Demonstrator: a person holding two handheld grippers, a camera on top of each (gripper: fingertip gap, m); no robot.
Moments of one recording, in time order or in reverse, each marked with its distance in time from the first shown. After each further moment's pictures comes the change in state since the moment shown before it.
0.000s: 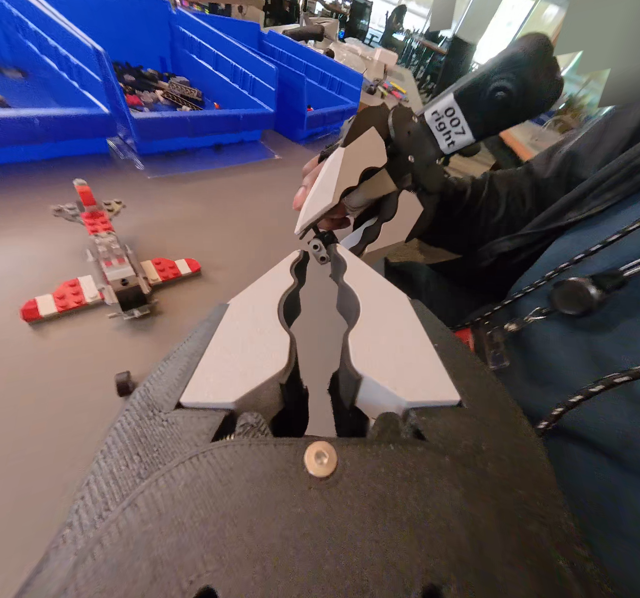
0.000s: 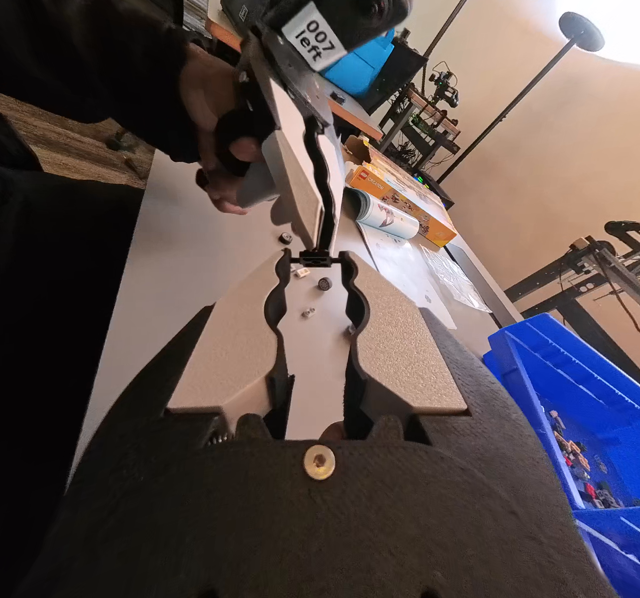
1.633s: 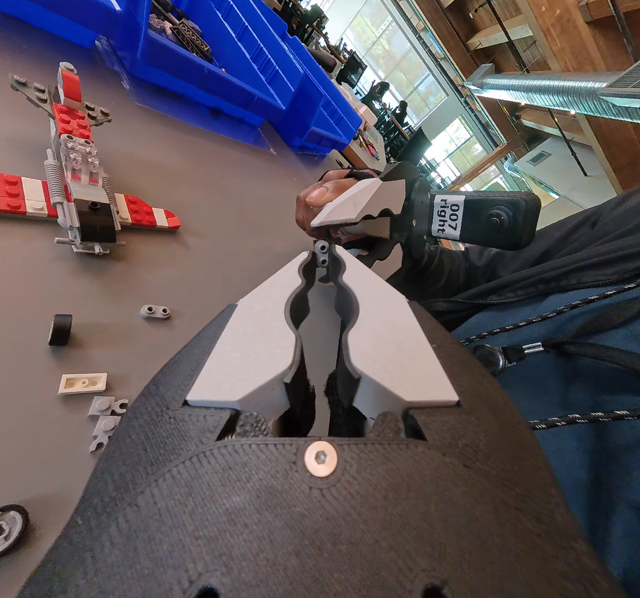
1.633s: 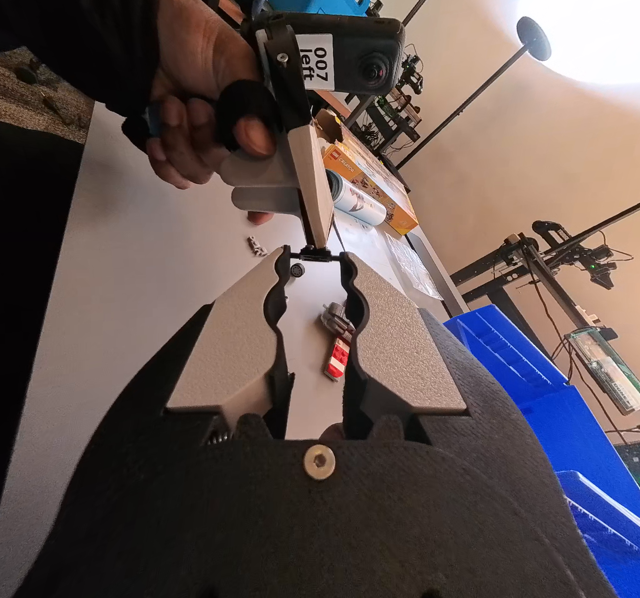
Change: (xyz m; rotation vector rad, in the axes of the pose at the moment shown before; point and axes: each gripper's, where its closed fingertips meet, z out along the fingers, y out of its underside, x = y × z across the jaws) left arm -0.017 0.002 -0.001 0.069 0.078 -0.454; right arm 0.007 0.010 0.008 -0.083 0.113 -0.134
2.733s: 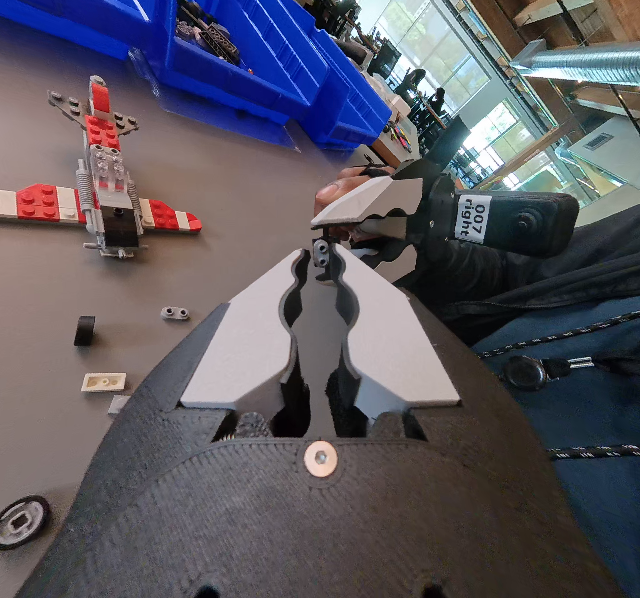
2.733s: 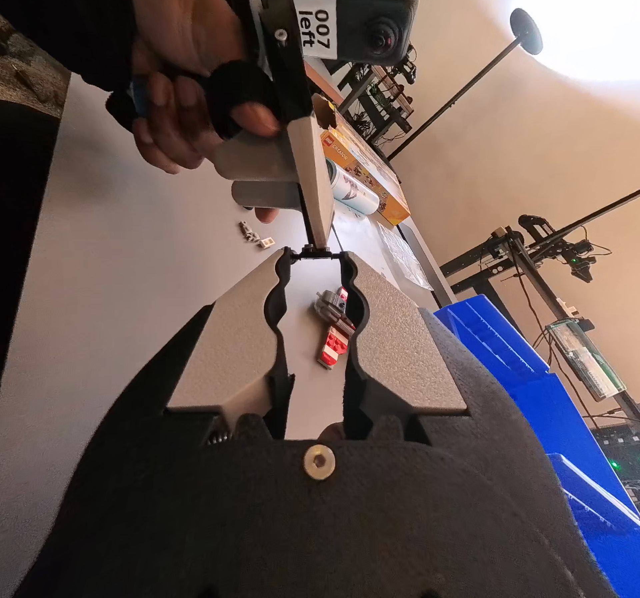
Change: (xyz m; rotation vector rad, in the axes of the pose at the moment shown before) left arm -0.008 0.001 0.006 -0.015 -0.099 0.057; right arm 0.002 0.011 0.000 -0.033 0.028 -0.032
